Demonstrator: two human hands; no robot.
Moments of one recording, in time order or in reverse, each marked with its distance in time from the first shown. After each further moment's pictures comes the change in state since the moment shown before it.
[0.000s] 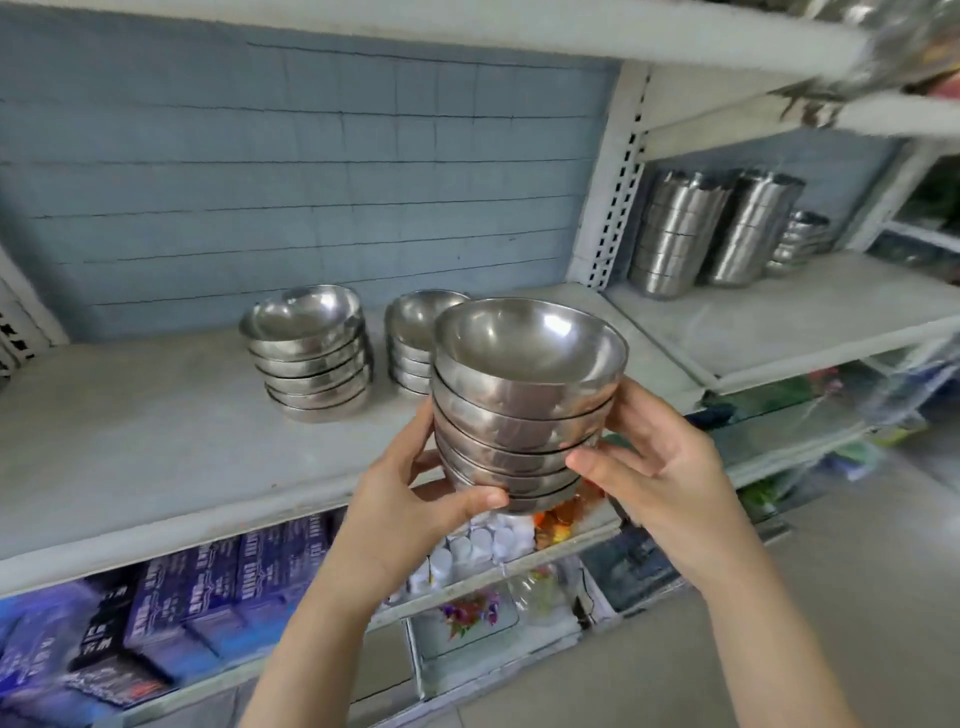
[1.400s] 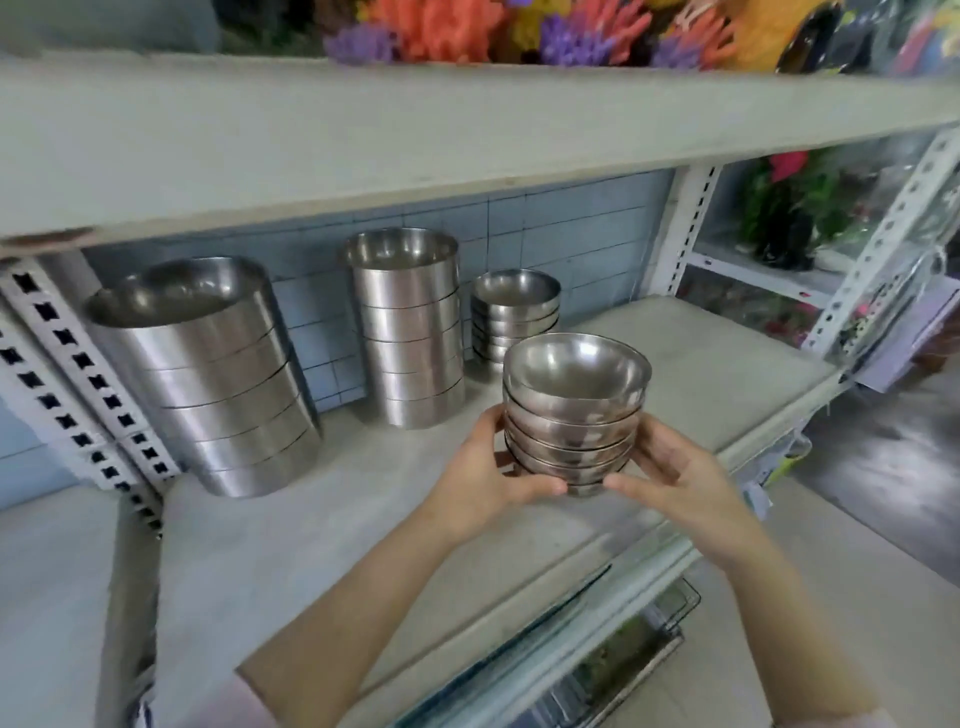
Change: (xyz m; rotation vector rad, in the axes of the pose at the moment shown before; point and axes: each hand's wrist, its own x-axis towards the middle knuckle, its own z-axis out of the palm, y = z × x) left_hand 0.536 -0.051 0.604 0.017 -0.354 -0.029; right_hand 0.295 0.240 -0.673 -0.071 0.153 0.125
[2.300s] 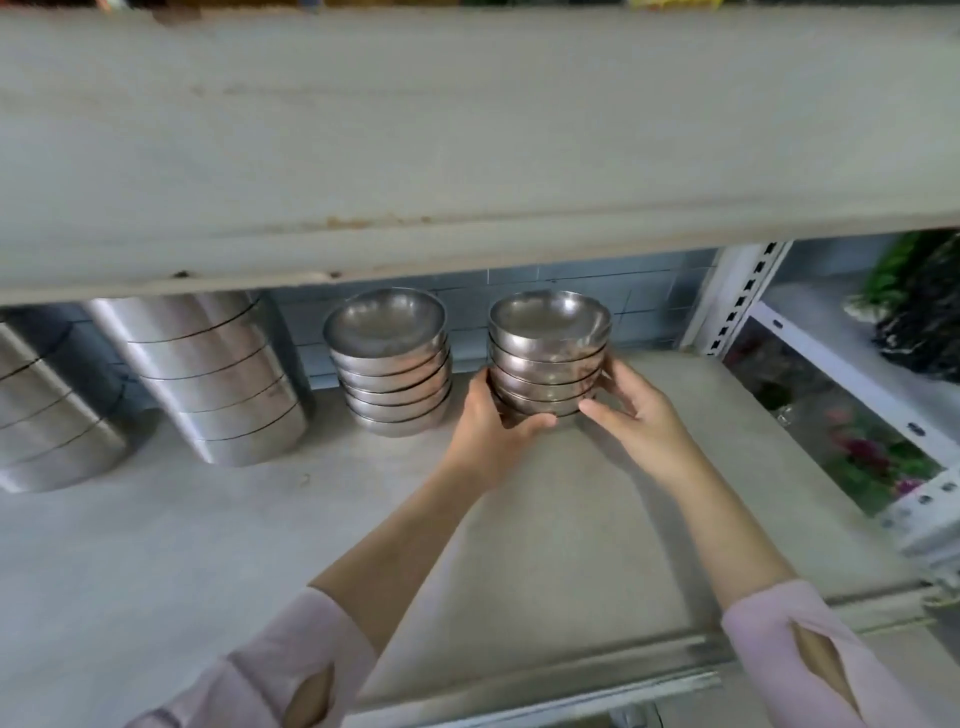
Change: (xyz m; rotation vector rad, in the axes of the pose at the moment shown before) left_hand 0.275 -0.022 0.140 0.095 0.591 -0.143; right_hand 0.292 0.096 -0.188 -0.074 -0.321 -0.055
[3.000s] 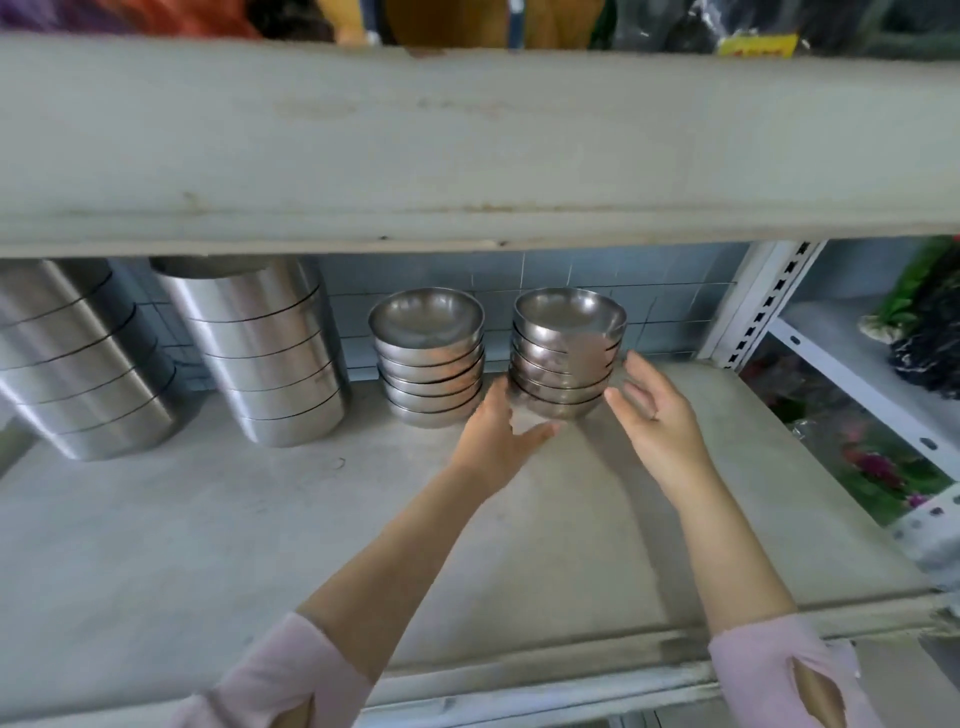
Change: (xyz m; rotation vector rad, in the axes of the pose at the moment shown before) left_hand -0.034 0.019 -0.030 0.234 -0.028 -0.056; right_hand -0.020 -0.029 0.026 -0.031 0.209 0.067
